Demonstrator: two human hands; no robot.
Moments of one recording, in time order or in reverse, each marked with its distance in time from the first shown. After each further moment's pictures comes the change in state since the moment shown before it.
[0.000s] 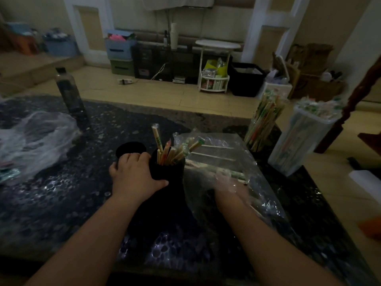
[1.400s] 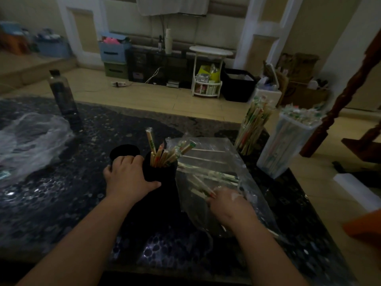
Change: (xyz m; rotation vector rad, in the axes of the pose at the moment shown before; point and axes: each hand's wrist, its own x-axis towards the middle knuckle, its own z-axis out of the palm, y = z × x) left_hand -0.002 0.002 -0.003 0.010 -0.019 -0.016; right_hand -0.054 0.000 -0.043 -0.301 -0.136 -0.224
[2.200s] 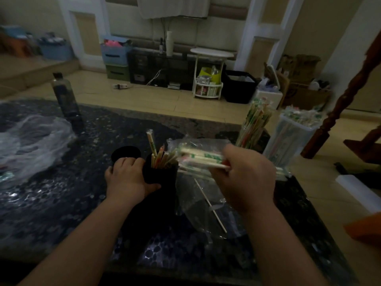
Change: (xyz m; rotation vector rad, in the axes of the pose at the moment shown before) left_hand -0.002 -0.004 0.000 -0.017 0.025 0.053; right_hand -0.046 -0.029 -0.072 -0.064 1.057 -0.484
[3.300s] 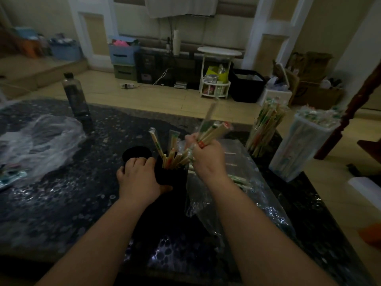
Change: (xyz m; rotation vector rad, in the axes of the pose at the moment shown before) left_hand 0.002 0.002 -0.002 -0.014 -0.055 -0.021; right_hand 0.041 -0.046 0.101 0.936 -0.264 0.730
